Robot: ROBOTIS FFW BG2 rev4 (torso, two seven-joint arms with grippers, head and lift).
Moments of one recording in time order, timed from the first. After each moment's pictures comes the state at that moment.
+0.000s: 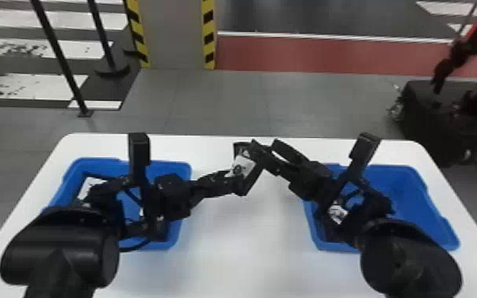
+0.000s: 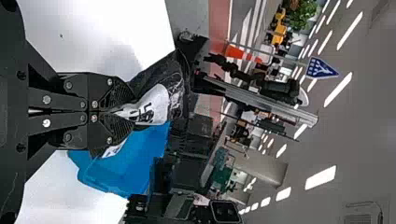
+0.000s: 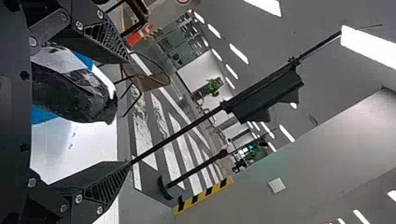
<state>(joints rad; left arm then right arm) -0.06 0.07 -0.03 -1.67 0.11 0.53 -1.00 -0.06 -0.05 0.07 -1.56 -0.53 0.36 0.61</state>
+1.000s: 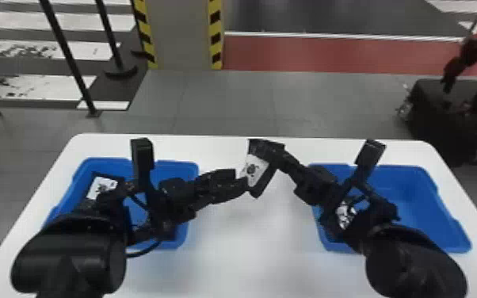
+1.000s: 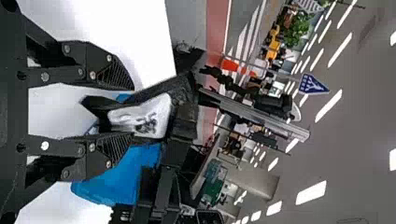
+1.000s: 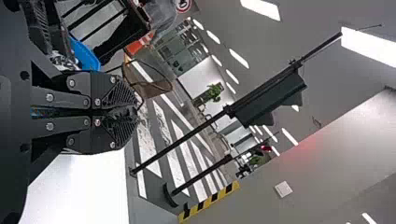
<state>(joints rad) -0.03 0.06 0.00 -1.66 0.14 0.51 -0.94 -0.07 -0.06 0.07 -1.50 -0.55 0.31 0.65</state>
